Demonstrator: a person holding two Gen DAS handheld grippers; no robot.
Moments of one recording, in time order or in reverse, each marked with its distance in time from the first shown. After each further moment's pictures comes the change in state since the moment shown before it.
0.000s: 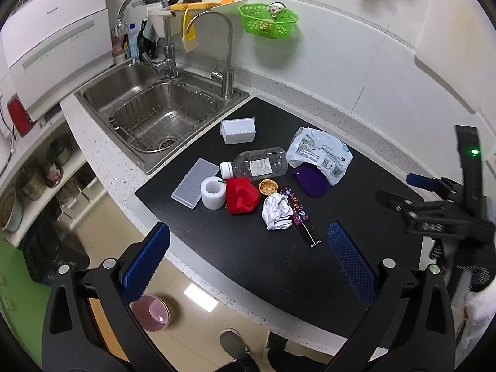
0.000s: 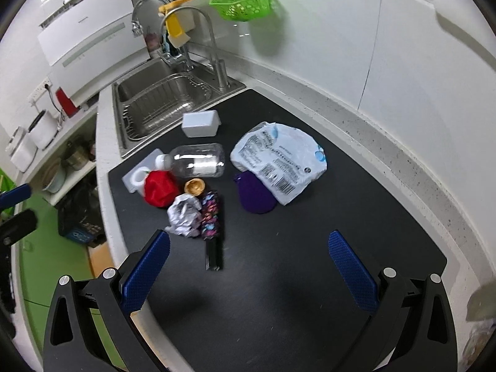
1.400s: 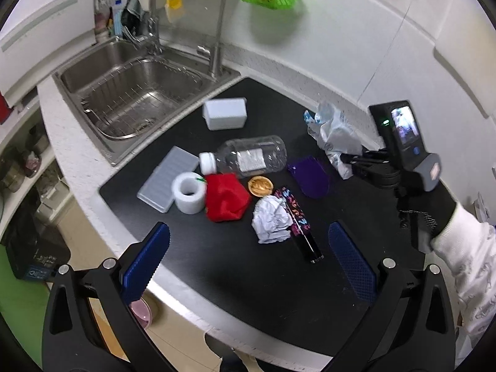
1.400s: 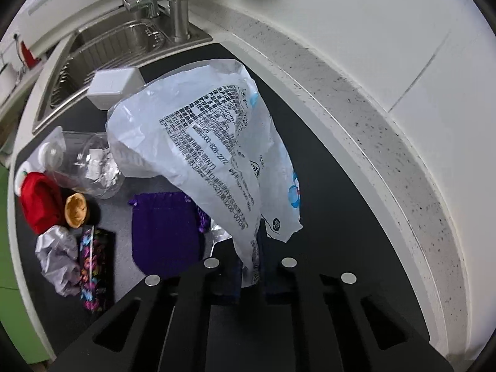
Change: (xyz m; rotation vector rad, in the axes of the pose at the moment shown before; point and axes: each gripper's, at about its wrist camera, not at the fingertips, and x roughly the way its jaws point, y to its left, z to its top) left arm 0.089 -0.004 0.012 -0.018 0.078 -0.078; right arm 0.152 -0.037 0.045 -0.143 0.151 -0.142
